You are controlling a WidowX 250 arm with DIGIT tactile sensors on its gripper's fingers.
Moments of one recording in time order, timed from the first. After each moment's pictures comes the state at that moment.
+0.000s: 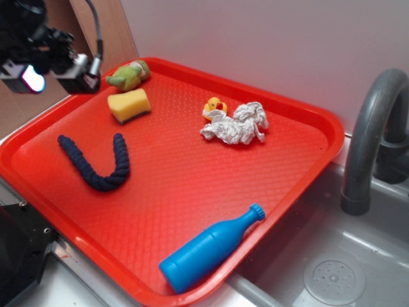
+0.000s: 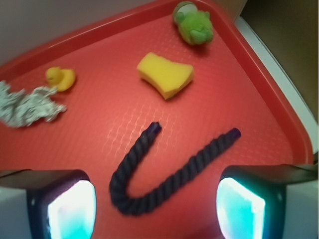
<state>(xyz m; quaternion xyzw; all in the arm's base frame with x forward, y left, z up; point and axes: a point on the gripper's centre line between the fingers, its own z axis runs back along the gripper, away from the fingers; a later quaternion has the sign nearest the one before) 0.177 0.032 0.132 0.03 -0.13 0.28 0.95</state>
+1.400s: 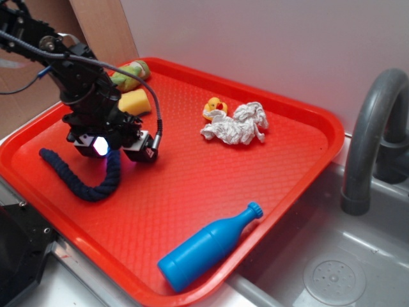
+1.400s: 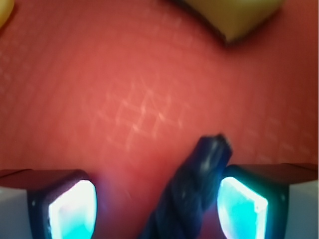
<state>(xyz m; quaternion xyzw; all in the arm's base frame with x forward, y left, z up) 0.205 0.021 0.023 -0.01 -0.11 0.26 0.96</state>
